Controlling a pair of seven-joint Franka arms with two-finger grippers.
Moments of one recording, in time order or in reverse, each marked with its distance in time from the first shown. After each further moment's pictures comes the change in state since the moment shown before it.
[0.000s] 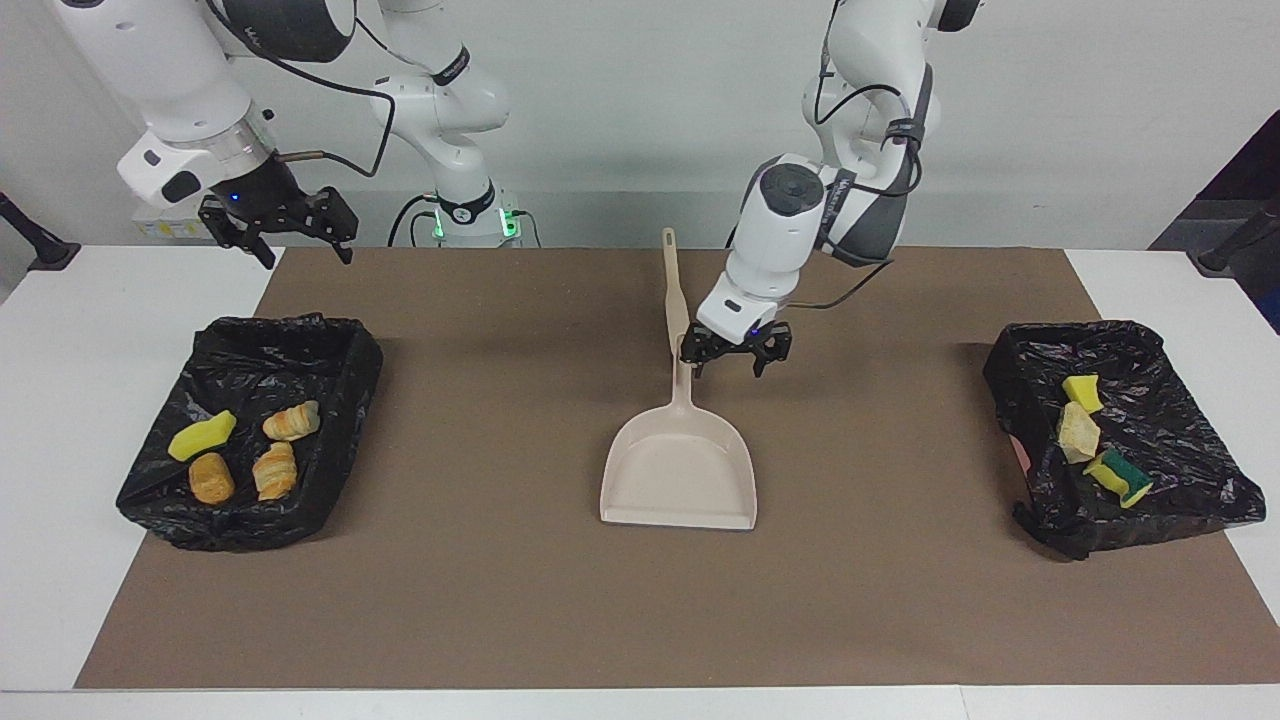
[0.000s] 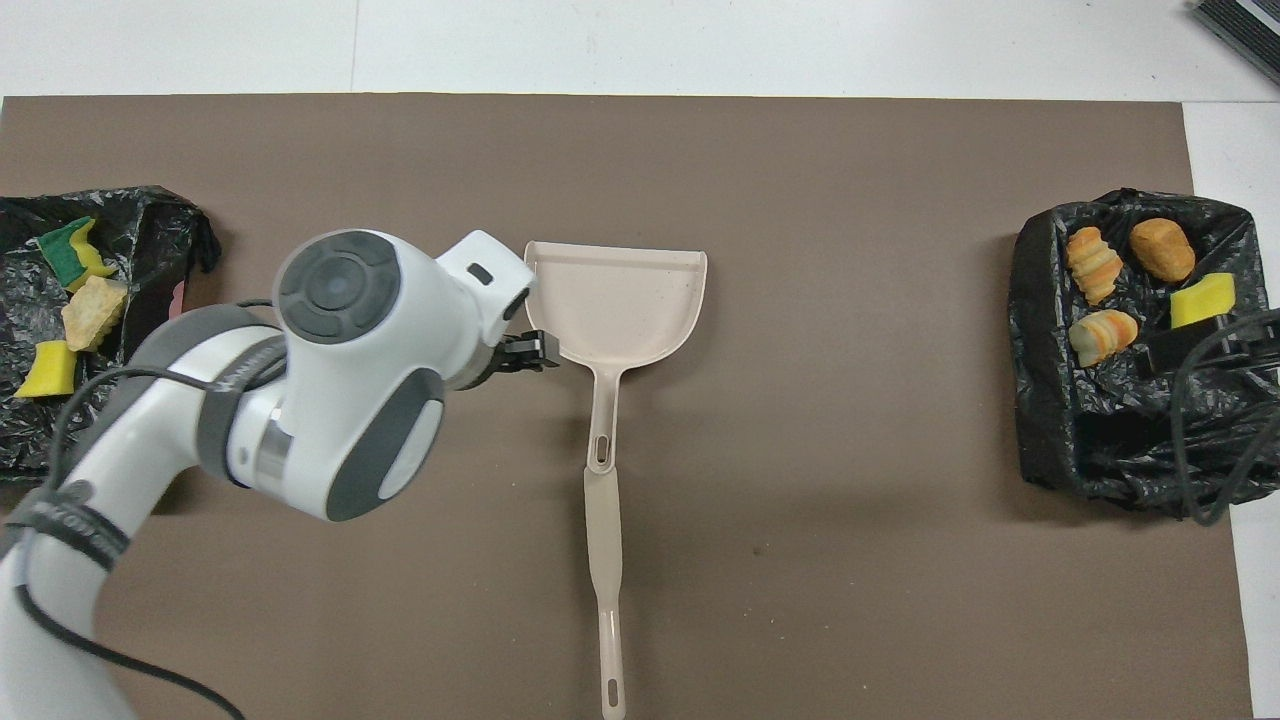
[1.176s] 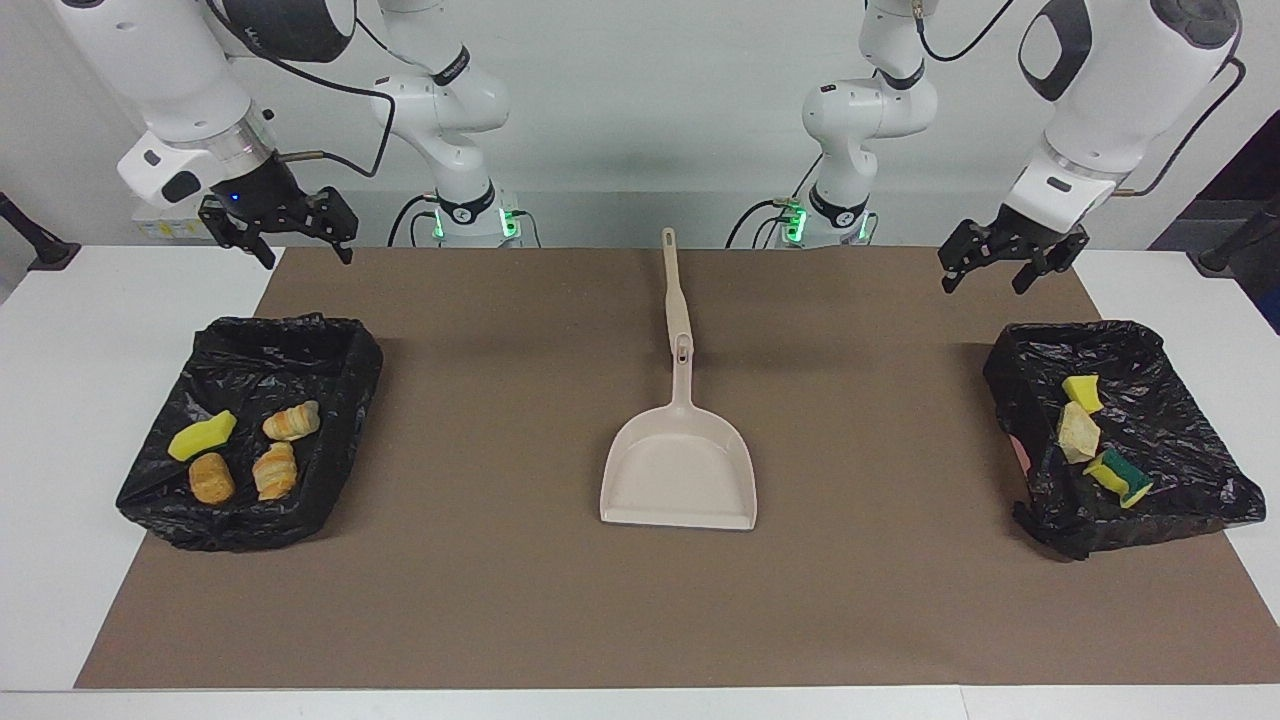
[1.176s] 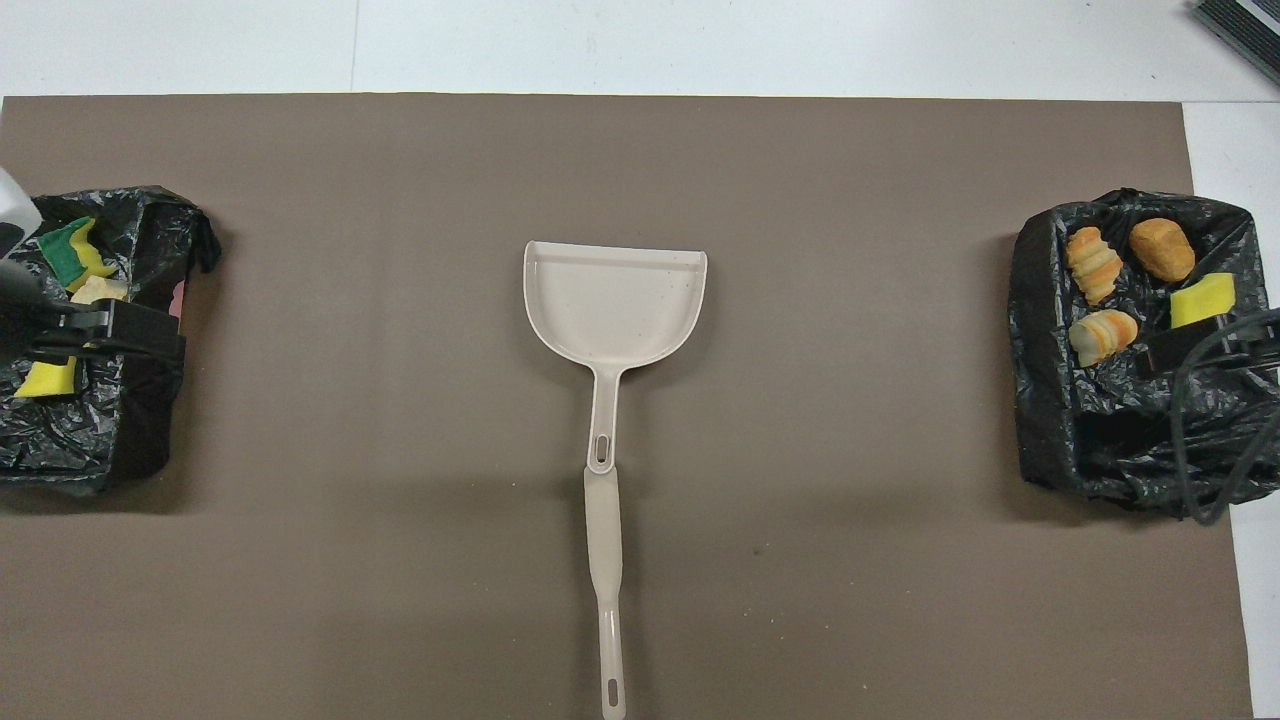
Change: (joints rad) left arm 0.378 -0.188 0.006 0.221 0.021 -0.447 0.404; right arm 0.000 0.000 0.000 0.000 0.000 0.000 0.000
